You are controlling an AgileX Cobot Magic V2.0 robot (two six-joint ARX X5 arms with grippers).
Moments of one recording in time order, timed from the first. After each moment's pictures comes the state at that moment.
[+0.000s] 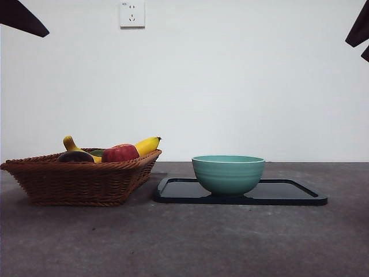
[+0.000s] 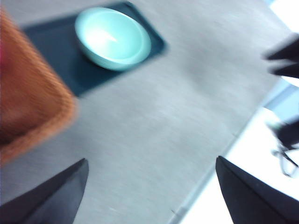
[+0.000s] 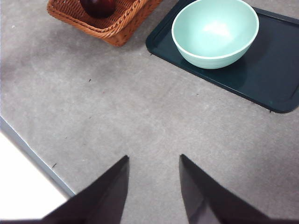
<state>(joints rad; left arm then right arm) -0.38 0.93 1.00 -0.85 0.57 0.05 0.51 0.64 0.73 -0.79 -0.26 0.13</state>
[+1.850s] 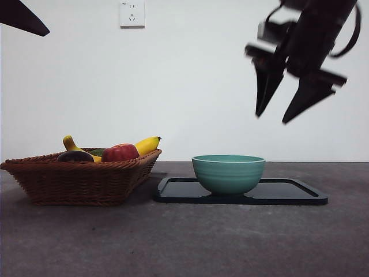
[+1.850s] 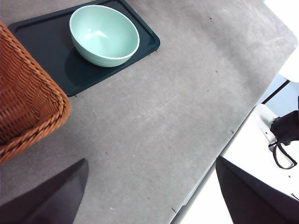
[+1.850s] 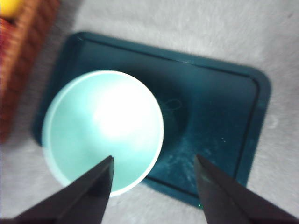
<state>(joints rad) -0.38 0.93 1.00 -0.85 0.58 0.07 0.31 1.62 1.32 -0.66 -0.18 0.19</state>
